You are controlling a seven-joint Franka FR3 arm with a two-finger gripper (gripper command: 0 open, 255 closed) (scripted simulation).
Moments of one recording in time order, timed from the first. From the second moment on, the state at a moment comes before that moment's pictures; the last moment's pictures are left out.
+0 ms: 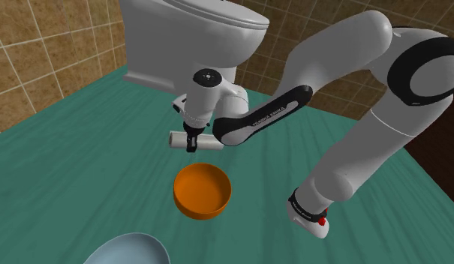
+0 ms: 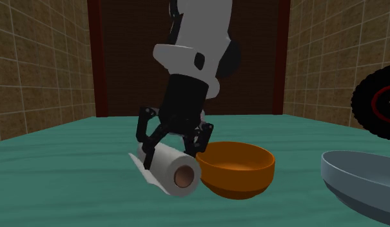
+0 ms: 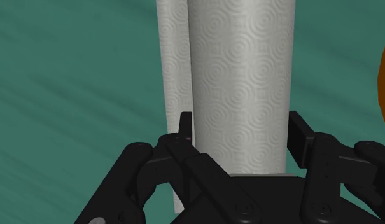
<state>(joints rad) 0.00 -0.06 0.44 -2.47 -0.42 2.53 -0.13</state>
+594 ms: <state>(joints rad) 0.02 -0.16 0.43 -2.43 -0.31 2.42 -0.23</state>
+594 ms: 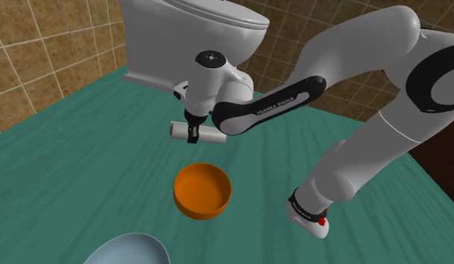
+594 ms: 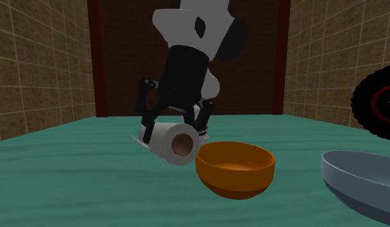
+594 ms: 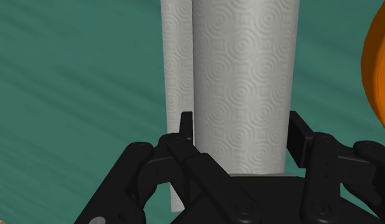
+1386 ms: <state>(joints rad) 0.07 -0.23 0.46 -2.36 -0.23 2.28 -0.23</state>
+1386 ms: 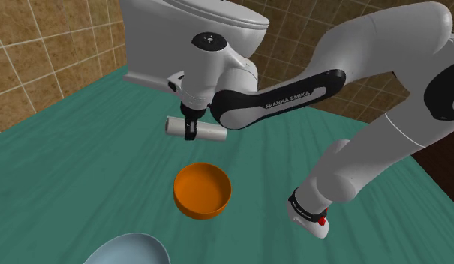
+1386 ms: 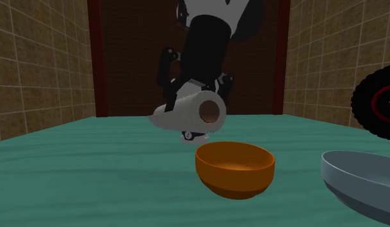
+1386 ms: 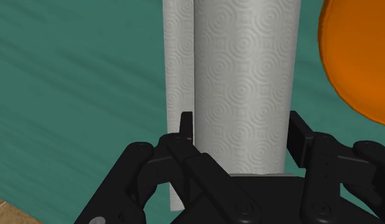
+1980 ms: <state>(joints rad) 0.15 -0.16 0.62 -2.26 -0.25 2.18 0.01</state>
